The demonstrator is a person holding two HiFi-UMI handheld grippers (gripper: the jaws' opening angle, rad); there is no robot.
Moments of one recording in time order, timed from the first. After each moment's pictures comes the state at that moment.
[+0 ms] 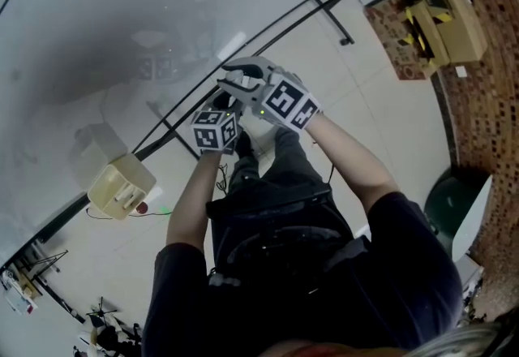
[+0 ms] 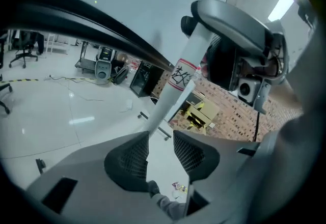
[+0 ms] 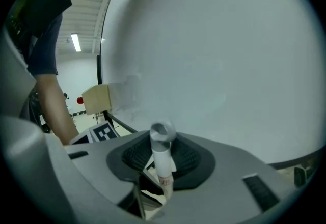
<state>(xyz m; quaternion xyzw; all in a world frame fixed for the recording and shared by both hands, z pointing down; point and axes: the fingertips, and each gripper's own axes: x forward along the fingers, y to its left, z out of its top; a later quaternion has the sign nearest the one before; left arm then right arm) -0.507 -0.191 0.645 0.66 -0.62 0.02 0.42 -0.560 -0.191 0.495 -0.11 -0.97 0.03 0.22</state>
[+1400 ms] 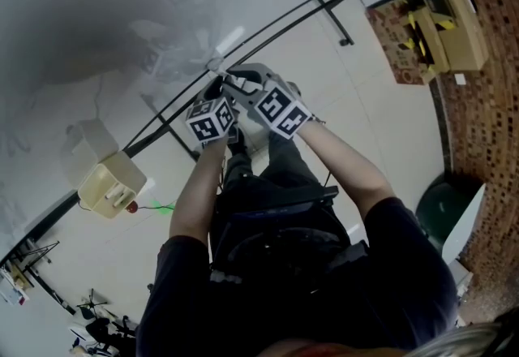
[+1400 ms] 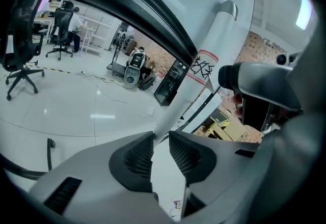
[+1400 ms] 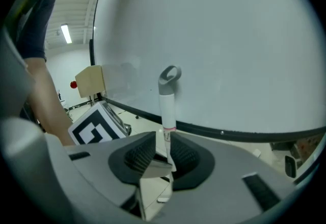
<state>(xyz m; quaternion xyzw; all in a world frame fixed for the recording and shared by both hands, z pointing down) -0.553 -0.203 0.666 0.53 -0.73 -0.04 0.43 -0.544 -0.194 0.551 -0.08 -0.95 0.03 0.29</state>
